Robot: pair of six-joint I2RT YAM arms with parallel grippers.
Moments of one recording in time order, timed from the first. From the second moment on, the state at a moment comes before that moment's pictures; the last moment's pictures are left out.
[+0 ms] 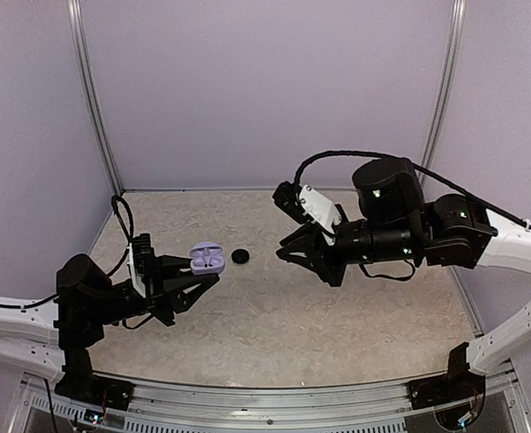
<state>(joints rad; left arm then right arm) -1.10 0.90 0.36 0.81 0.18 0.08 1.22 1.31 1.32 -0.51 0.07 -0.09</state>
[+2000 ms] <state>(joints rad) -1.10 0.97 0.41 0.90 0.28 -0.03 1.33 1.37 1.23 0.12 -0.15 -0.28</state>
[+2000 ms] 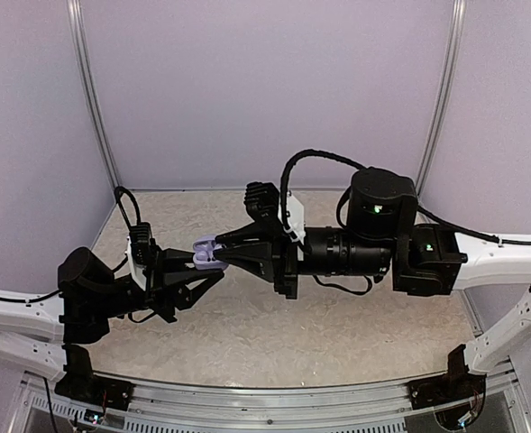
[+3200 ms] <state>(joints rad) -1.09 0.95 0.41 0.89 0.26 -0.02 1.34 1.42 1.23 0.15 -0.13 -0.28</state>
